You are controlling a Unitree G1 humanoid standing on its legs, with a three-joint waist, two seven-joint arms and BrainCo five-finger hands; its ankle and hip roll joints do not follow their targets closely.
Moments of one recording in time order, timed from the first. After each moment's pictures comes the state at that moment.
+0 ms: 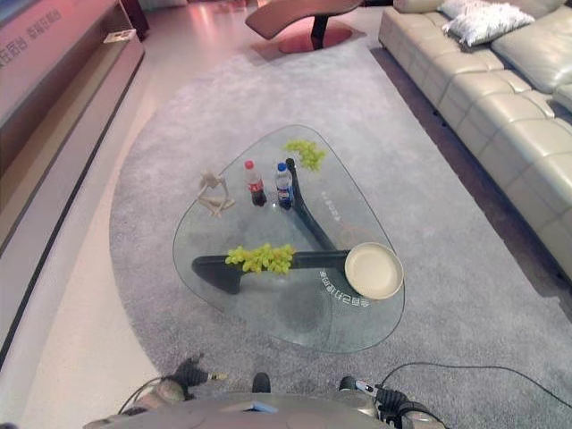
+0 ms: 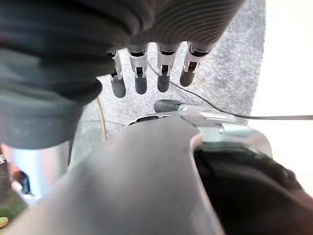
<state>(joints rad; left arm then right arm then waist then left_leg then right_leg) -0.09 0.28 -0.46 1.11 0.10 -0.02 0.19 0.01 -0.27 0.22 1.24 0.34 0.02 0.13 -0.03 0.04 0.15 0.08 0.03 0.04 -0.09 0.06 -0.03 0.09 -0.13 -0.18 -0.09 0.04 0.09</state>
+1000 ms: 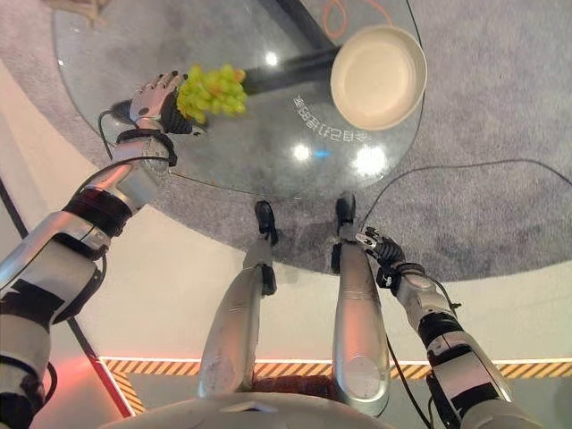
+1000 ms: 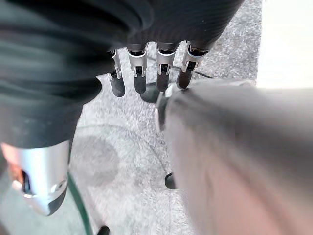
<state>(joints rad) -1.10 0.67 -0.75 0.78 0.40 0.33 0.29 -0.37 -0.43 0.33 0.86 0.73 -0.03 0.15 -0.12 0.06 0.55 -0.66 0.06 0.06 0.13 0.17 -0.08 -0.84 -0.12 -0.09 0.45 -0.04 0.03</state>
